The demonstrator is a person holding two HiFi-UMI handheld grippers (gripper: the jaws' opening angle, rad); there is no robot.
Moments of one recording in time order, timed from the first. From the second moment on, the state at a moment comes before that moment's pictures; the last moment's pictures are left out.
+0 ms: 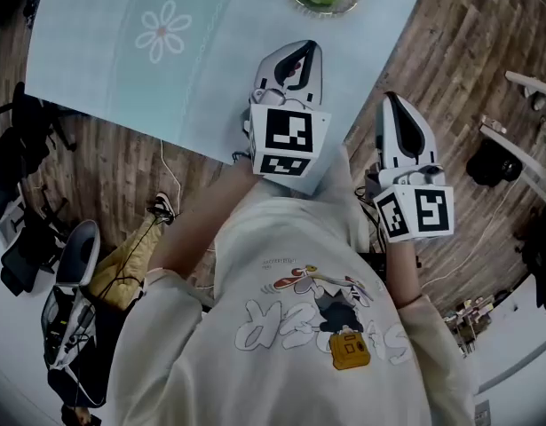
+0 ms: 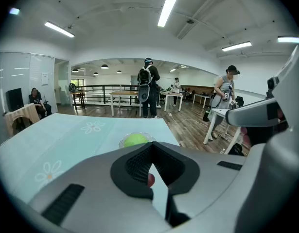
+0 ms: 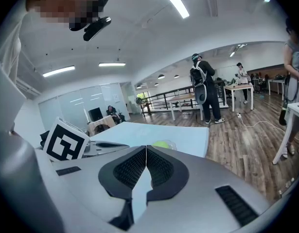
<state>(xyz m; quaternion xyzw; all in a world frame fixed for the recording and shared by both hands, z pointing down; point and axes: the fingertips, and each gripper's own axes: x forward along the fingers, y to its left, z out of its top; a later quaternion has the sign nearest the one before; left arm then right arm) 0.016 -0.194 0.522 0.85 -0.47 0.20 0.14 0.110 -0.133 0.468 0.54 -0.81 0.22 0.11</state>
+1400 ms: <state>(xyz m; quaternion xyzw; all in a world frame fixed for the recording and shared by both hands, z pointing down) -0.064 -0.023 0.388 0.86 -0.47 0.10 0.15 0.027 -0.029 0.356 0.55 -0.82 0.13 0.08</state>
